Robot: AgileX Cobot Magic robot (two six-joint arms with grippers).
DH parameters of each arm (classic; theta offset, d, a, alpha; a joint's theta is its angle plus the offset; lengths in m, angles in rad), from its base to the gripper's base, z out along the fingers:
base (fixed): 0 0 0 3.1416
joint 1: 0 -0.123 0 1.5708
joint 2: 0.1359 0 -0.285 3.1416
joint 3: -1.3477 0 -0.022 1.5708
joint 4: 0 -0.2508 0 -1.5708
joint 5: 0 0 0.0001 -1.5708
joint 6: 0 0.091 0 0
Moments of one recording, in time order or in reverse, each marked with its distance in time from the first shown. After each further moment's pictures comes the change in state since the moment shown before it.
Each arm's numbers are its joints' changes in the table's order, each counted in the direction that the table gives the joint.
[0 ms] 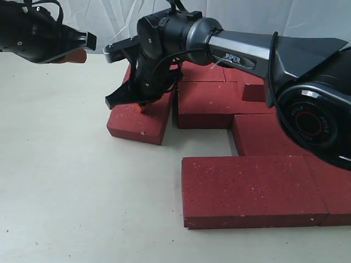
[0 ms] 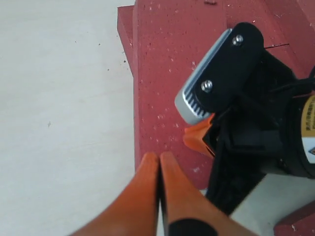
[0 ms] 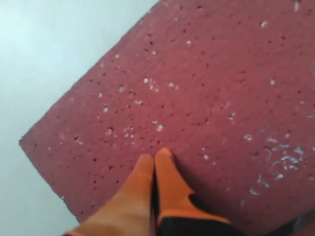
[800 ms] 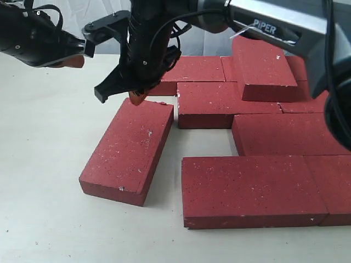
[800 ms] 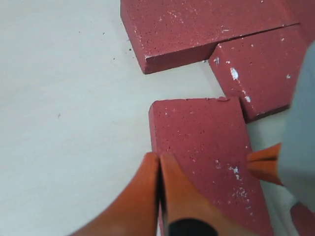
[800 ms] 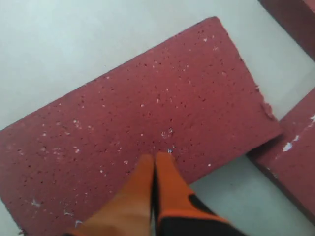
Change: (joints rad) left arm 0.000 0.000 0.000 -0.064 -0.037 0.002; right arm -0.050 -0.168 -0.004 -0.016 -0.214 -0.111
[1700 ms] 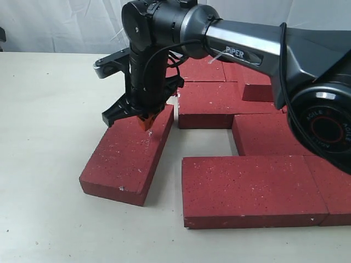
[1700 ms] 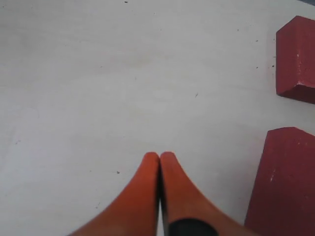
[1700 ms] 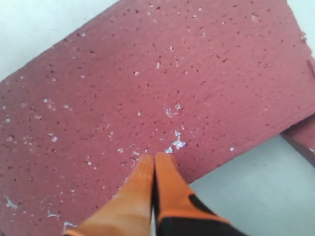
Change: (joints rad) left arm -0.397 -0.020 -0.006 -0.041 -0.106 -0.160; right arm 0.002 0.094 0.000 0.000 -0.061 0.059
